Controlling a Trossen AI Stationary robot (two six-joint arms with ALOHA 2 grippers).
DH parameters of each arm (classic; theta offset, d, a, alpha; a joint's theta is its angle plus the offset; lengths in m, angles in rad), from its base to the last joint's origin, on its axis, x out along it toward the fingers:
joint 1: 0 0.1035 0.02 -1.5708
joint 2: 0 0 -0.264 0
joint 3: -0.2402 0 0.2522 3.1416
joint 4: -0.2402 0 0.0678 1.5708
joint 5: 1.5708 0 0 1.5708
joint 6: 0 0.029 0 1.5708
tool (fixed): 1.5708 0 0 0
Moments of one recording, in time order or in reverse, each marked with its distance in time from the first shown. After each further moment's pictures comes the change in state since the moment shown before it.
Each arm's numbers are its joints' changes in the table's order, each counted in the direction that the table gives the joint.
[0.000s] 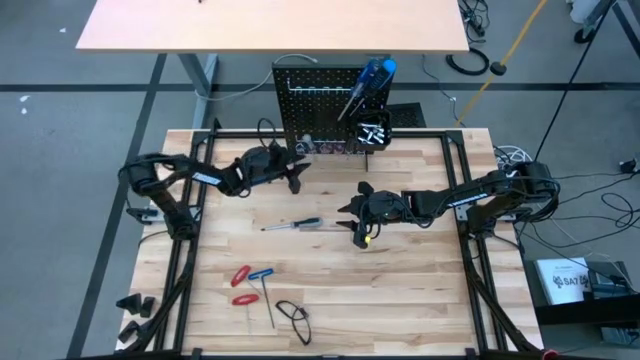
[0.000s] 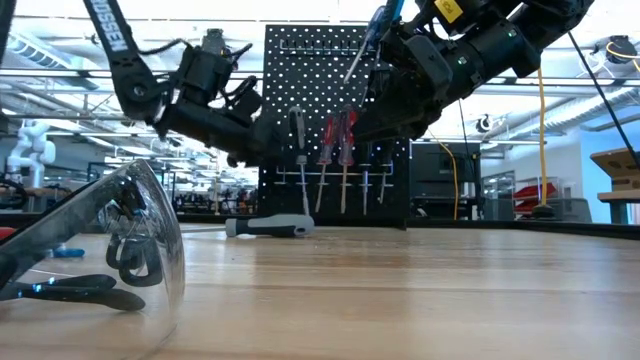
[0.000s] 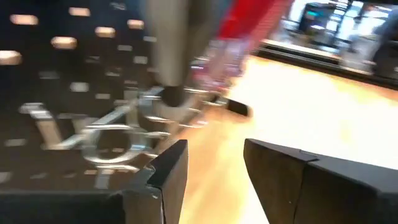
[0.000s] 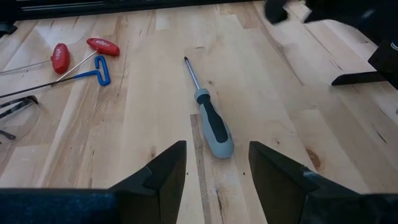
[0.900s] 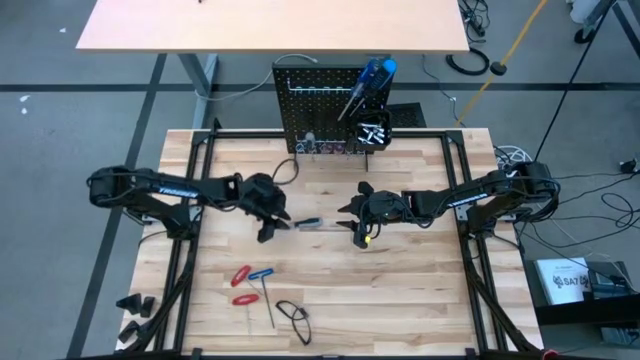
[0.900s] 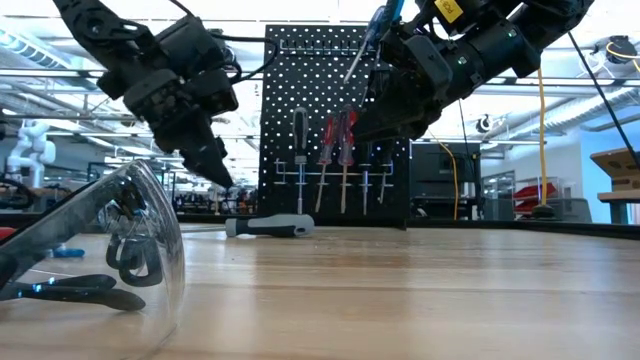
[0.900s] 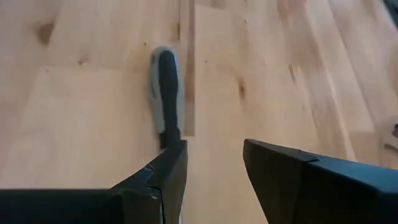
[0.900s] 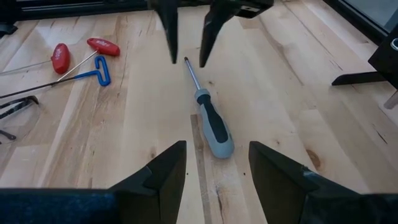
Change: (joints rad) left arm -0.264 -0.318 -0.001 -0.874 0.339 0.055; right arm 0.000 0.000 0.000 0.001 0.000 0.000
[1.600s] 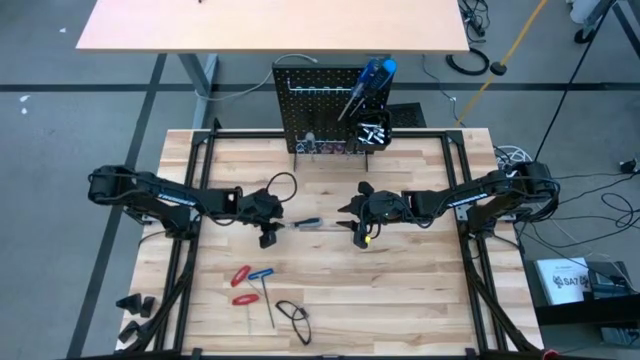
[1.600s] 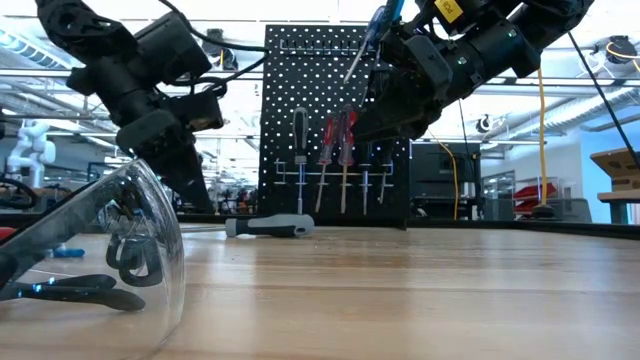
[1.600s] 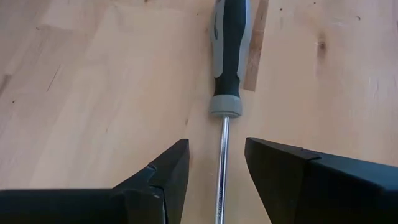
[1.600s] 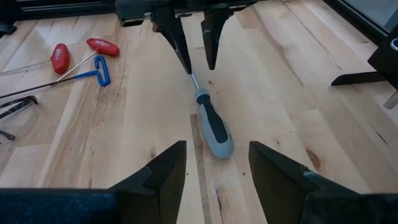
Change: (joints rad) left arm -0.148 0.000 0.058 -0.030 -0.391 -0.157; right arm 0.000 0.000 0.000 0.000 0.000 0.000
